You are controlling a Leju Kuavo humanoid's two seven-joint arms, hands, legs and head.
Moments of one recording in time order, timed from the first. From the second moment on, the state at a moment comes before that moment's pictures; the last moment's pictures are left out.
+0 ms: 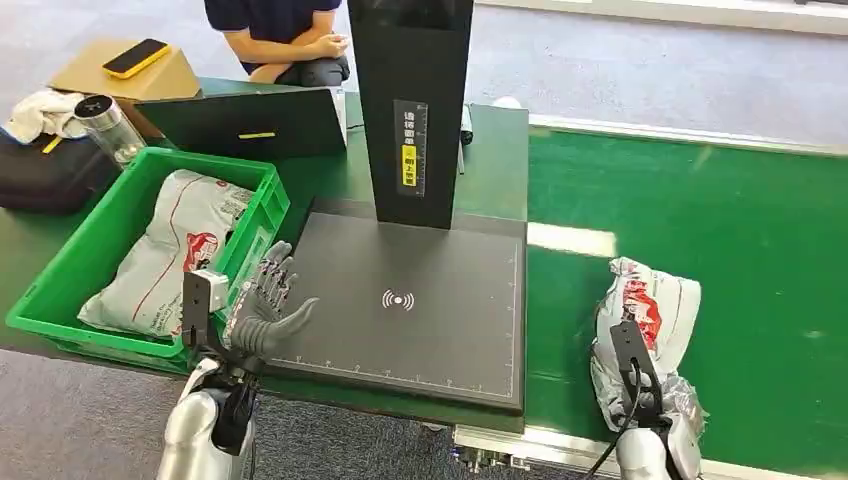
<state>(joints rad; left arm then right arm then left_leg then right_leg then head) -0.06 -0.23 0.03 -1.13 -0.10 -0.31 -0.44 -0.11 0.14 -0.45 -1.07 1.11 -0.07 0.21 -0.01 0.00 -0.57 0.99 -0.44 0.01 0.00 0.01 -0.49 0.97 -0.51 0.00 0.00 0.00</state>
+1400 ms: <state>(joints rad) -0.11 -0.23 0.00 -1.10 -0.07 -0.35 -0.50 -0.17 0.04 0.08 -1.40 1.33 -0.47 -0.39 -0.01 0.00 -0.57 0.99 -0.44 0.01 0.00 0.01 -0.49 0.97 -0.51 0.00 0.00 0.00</state>
